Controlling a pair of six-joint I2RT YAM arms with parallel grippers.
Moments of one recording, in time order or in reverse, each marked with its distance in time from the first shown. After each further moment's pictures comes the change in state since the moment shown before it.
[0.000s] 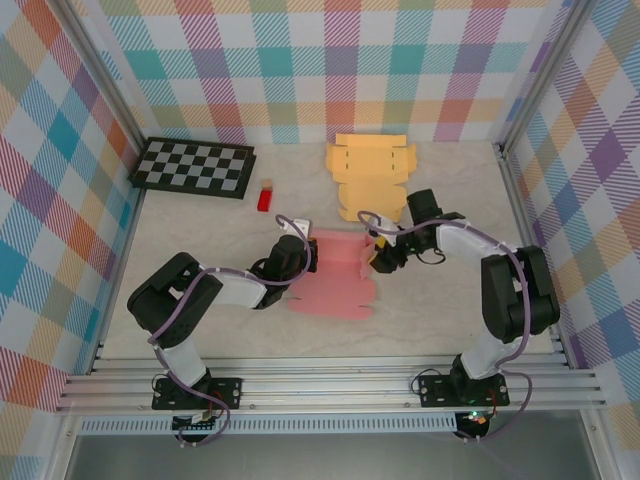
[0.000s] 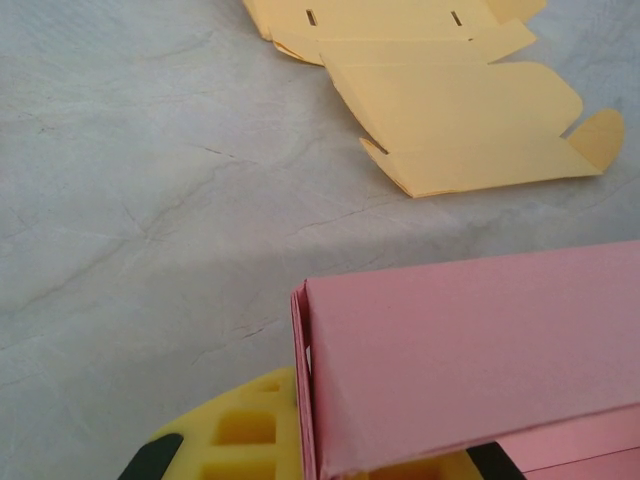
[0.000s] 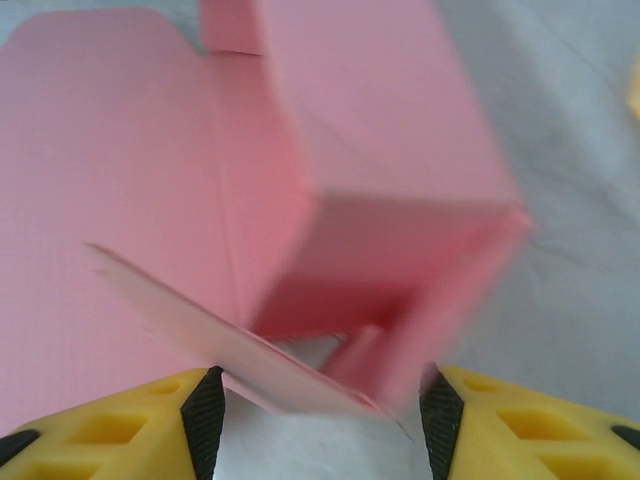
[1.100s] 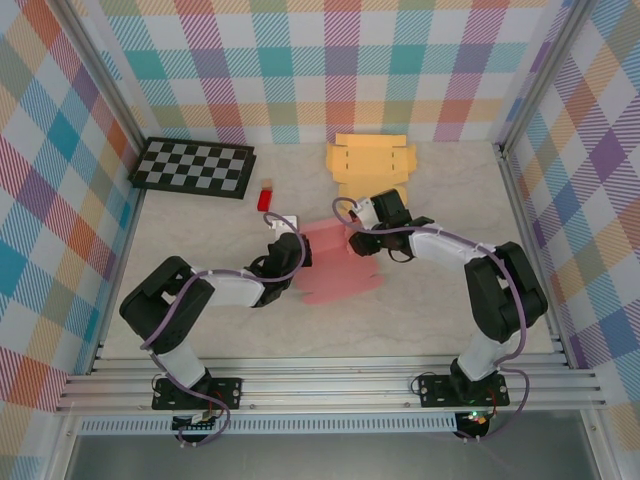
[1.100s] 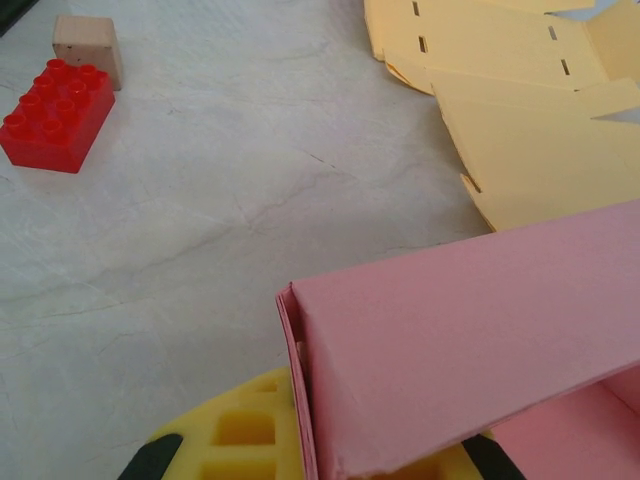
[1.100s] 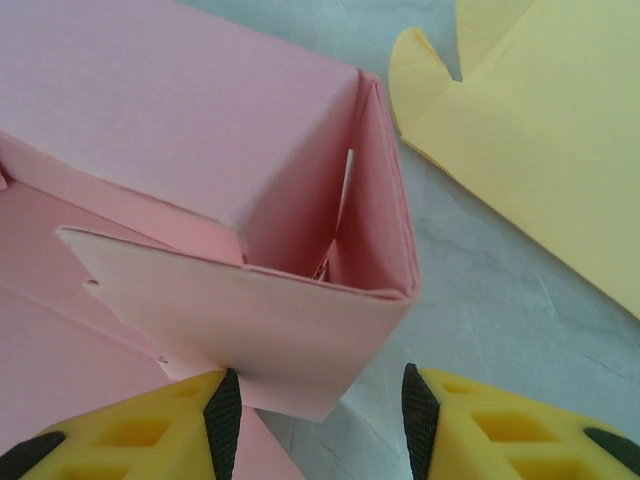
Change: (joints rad) left arm -0.005 -0.055 0.021 -0.138 -0.164 -0.170; right arm 0.202 0.037 0.032 0.279 0.522 0.629
